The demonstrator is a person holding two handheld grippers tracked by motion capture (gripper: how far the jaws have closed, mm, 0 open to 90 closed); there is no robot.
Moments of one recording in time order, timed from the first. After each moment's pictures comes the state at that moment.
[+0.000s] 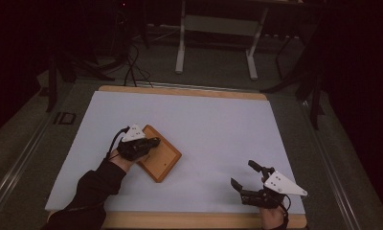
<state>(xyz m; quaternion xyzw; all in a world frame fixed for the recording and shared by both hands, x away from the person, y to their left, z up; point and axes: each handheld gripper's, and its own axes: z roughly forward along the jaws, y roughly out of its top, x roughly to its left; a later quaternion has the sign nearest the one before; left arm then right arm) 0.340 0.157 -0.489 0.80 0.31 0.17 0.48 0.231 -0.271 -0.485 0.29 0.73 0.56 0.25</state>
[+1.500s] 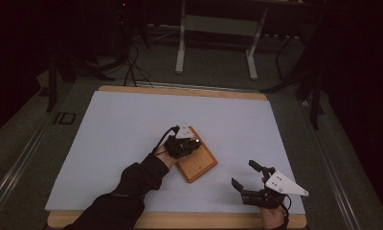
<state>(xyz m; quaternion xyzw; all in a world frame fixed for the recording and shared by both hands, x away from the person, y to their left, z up) 0.374 0.024 -0.502 0.84 0.28 0.12 0.45 0.231 -0.273 -0.485 0.29 0.73 0.57 0.25</state>
